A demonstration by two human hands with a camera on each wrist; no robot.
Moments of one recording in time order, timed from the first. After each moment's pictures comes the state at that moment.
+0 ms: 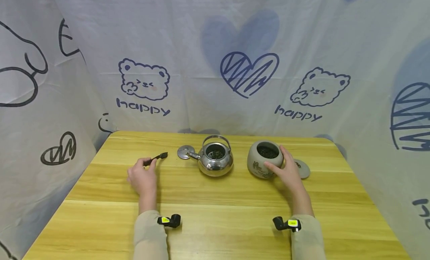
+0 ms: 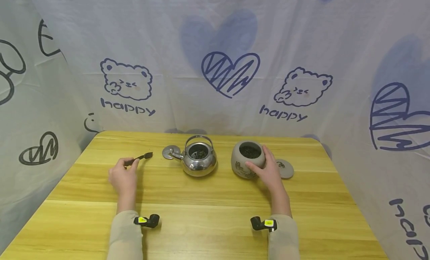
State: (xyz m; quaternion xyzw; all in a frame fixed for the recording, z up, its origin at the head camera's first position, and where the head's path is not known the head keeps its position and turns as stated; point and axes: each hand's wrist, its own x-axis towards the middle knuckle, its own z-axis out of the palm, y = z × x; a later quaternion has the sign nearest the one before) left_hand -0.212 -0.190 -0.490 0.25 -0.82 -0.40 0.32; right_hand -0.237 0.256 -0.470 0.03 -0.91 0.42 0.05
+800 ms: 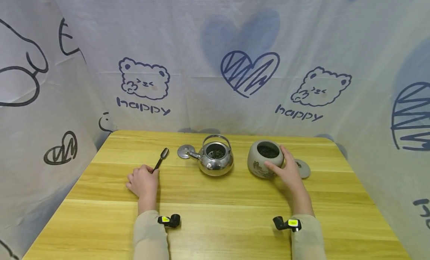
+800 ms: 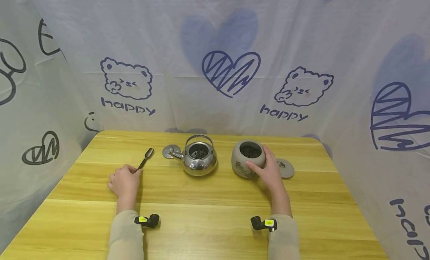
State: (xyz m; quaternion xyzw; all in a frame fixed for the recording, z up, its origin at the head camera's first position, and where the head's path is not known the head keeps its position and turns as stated) left_hand -0.209 -0.199 -0.507 0.28 -0.89 -0.33 0.16; right_hand -0.239 0.258 -0.471 0.03 -0.91 0.42 0.05
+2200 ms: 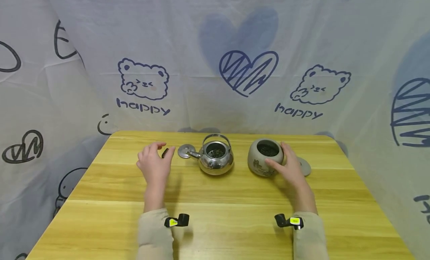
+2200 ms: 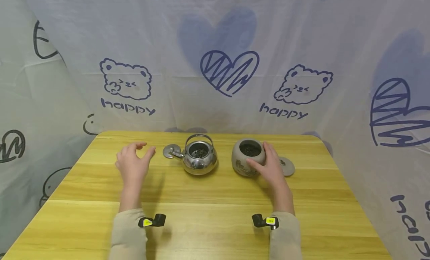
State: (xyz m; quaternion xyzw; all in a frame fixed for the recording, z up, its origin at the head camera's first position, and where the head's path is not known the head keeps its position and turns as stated) left_hand -0.199 -0.146 -0.416 0.14 -0.87 -0.38 0.29; right_hand -0.234 0.259 -0.453 0.05 -0.92 0.39 0.04
